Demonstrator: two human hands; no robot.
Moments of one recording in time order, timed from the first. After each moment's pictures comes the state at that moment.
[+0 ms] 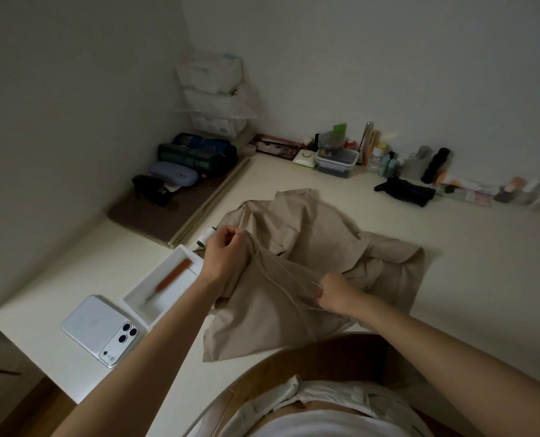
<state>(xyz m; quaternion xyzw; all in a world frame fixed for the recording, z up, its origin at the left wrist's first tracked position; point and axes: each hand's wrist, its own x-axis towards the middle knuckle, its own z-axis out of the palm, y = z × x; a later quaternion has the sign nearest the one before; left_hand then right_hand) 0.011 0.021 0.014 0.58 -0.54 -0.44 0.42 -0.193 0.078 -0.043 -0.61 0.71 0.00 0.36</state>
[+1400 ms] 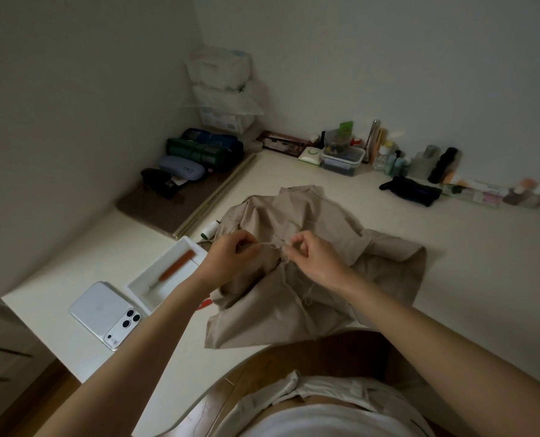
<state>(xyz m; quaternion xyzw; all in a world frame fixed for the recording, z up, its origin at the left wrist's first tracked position) 0.021 0.033 0.021 0.53 -0.76 -0.31 0.21 -0.169 0.066 0.004 -0.62 0.63 -0.29 0.37</state>
